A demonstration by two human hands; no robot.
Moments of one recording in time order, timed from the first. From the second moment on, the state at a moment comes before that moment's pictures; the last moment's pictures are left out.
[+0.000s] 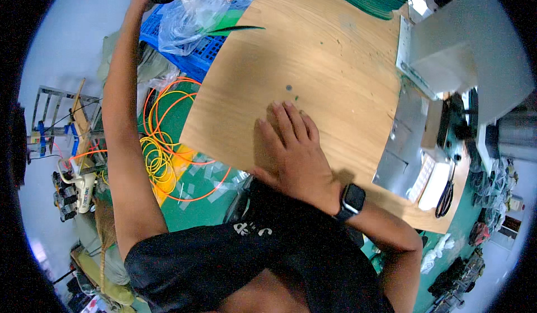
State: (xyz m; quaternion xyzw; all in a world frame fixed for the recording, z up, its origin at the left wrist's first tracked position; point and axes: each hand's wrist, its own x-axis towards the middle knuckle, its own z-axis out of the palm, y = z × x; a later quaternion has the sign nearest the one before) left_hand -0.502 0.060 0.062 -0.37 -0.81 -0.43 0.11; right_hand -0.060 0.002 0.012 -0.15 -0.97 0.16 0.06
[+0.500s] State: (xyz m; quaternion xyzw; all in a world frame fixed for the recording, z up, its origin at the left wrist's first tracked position) left_hand -0.223 -0.054 0.050 -0.65 -0.69 -0.23 -0.22; right_hand -0.024 0.016 -0.006 -0.22 -0.79 0.42 0.39
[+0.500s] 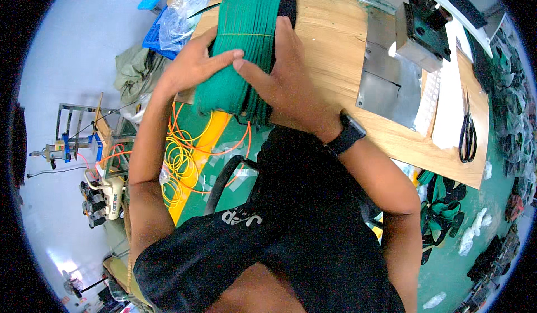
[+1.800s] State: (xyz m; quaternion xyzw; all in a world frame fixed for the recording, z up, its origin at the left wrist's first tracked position) left_hand -0.253 0.067 0.012 -0.61 -0.65 -0.45 -0.12; right_hand 0.029 0.083 0.033 -0.24 -0.92 0.18 0.25
